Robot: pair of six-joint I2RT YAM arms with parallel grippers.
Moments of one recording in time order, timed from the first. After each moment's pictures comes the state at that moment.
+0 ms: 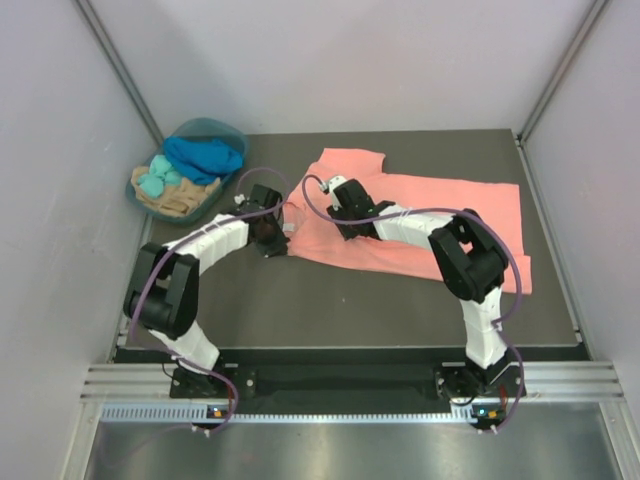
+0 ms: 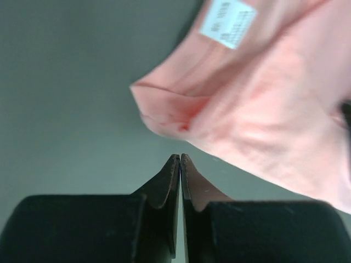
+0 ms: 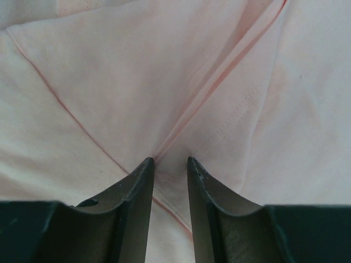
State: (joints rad) left arm -0.36 1.68 1.05 -0.50 -0.02 -0.82; right arm 0.68 2.04 1.38 -0.18 0.14 -0.03
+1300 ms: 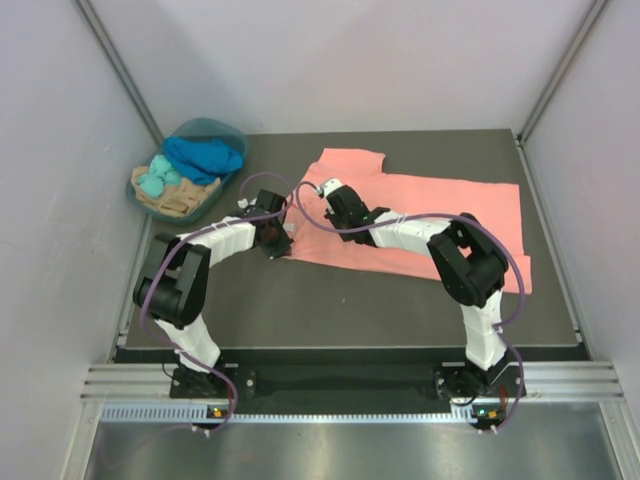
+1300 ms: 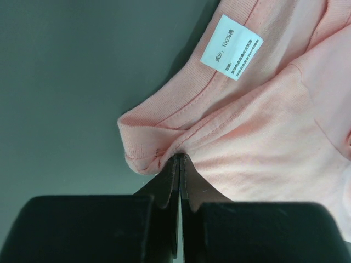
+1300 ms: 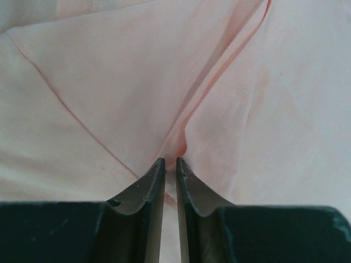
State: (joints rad) left arm -0.37 1.74 1.02 -0.36 -0.04 -0.88; right arm 0.74 2.02 1.35 -0.15 0.27 -0.04
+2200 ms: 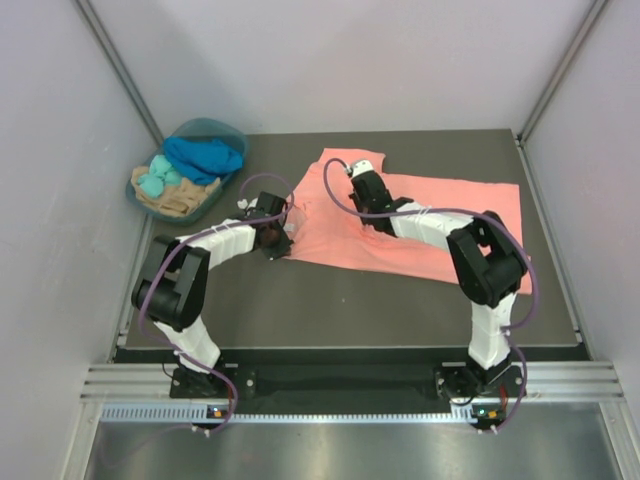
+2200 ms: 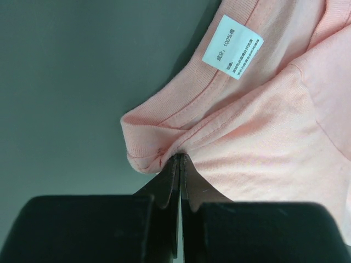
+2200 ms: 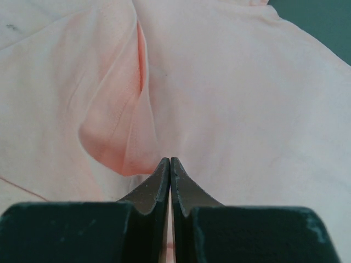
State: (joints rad) left arm -0.38 1.72 0.99 -0.34 -0.07 -0.88; right arm 0.62 1.94 1.30 -0.10 0.36 0.02
